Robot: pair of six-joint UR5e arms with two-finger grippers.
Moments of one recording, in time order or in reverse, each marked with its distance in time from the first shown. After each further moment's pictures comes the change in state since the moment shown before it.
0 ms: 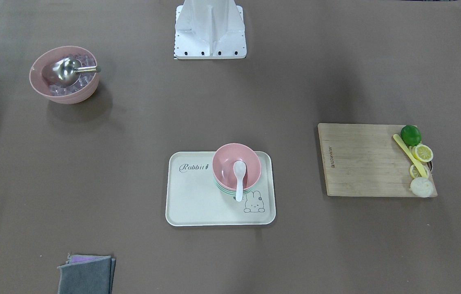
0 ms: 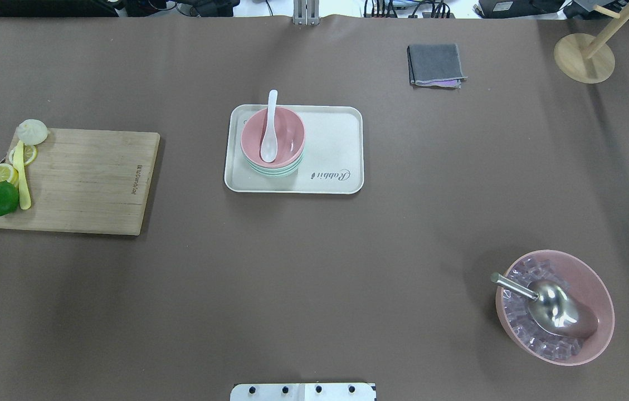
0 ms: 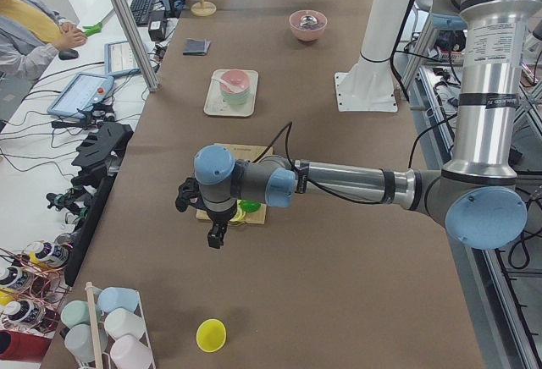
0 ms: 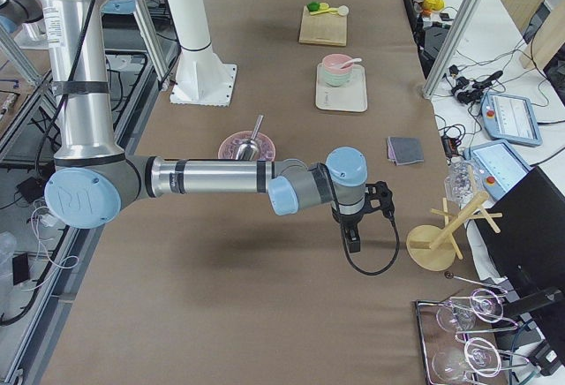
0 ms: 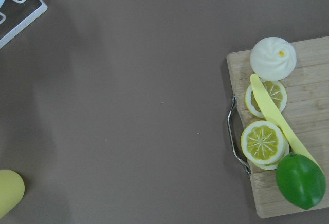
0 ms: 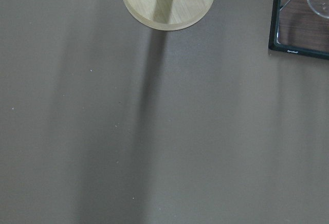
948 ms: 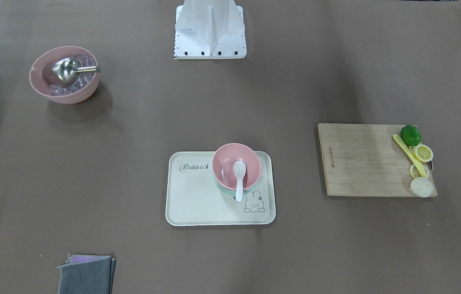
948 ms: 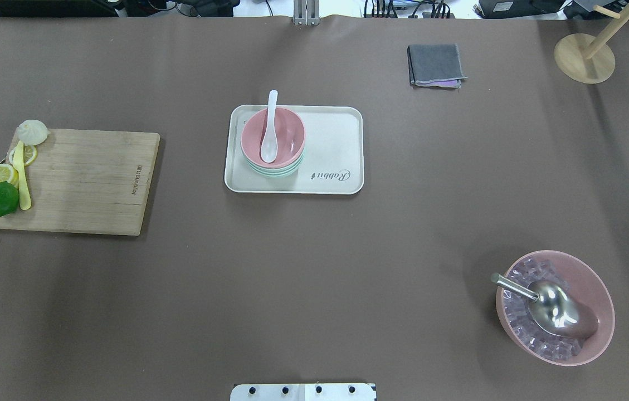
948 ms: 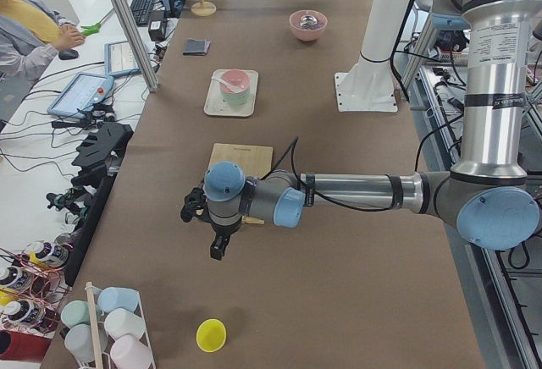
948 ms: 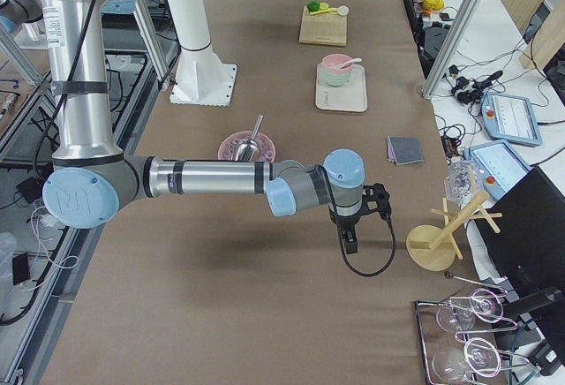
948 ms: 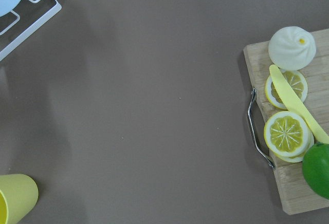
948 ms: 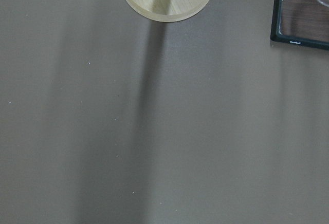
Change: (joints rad) left arm 0.004 0.016 0.058 -0.130 -0.004 0.004; right arm -0.008 -0.013 -0.002 0.006 0.007 0.006
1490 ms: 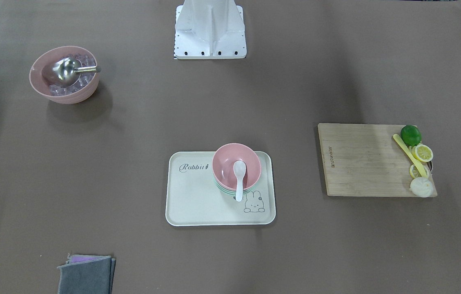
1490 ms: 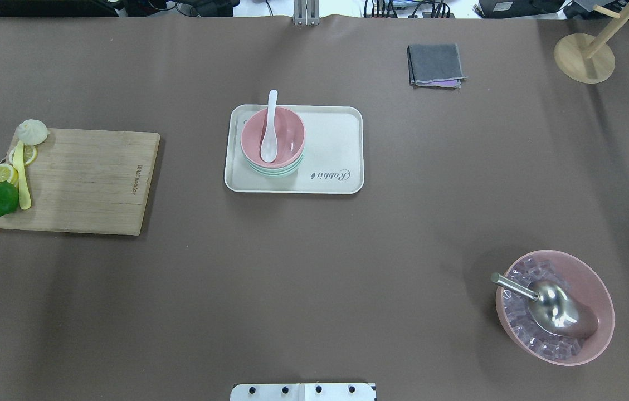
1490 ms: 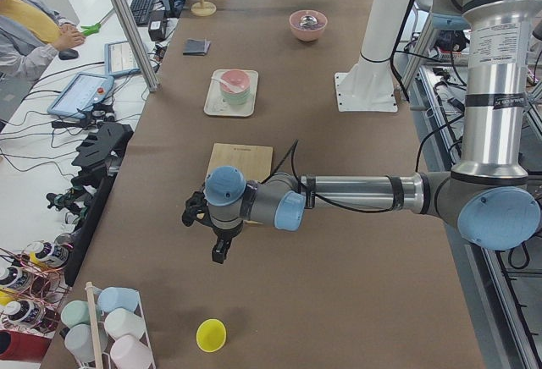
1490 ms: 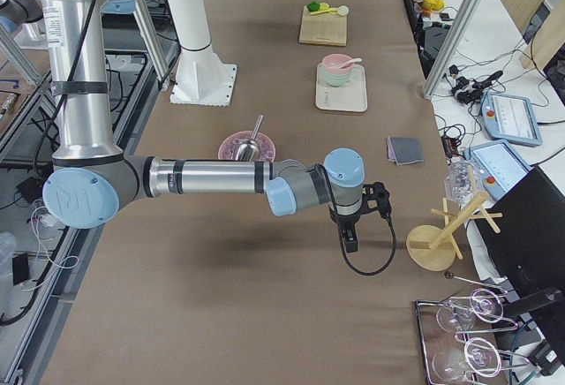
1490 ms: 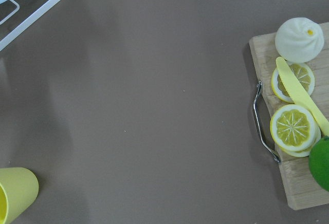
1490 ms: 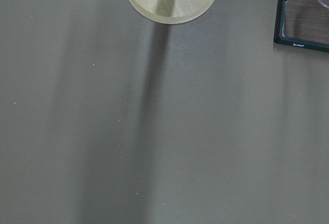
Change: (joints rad) left arm 0.000 0.002 0.011 -0.004 0.000 -0.004; right arm 0.000 0.001 0.006 -0.001 0.004 0.000
